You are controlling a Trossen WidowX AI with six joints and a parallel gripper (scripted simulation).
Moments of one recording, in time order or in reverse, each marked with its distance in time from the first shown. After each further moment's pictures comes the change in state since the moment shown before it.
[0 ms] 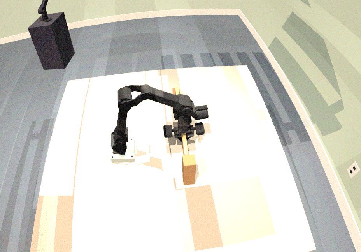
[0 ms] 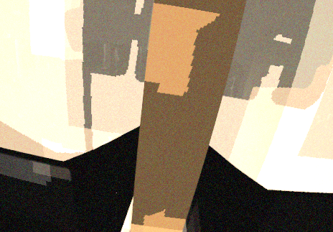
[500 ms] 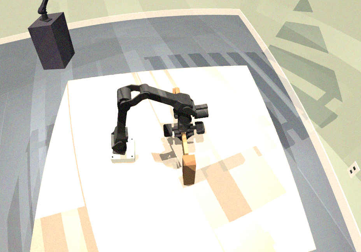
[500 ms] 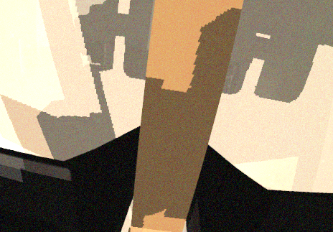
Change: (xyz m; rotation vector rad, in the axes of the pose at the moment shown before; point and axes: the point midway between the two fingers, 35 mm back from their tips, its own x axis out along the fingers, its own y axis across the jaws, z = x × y) arm -0.007 0.000 0.000 0.000 0.000 0.000
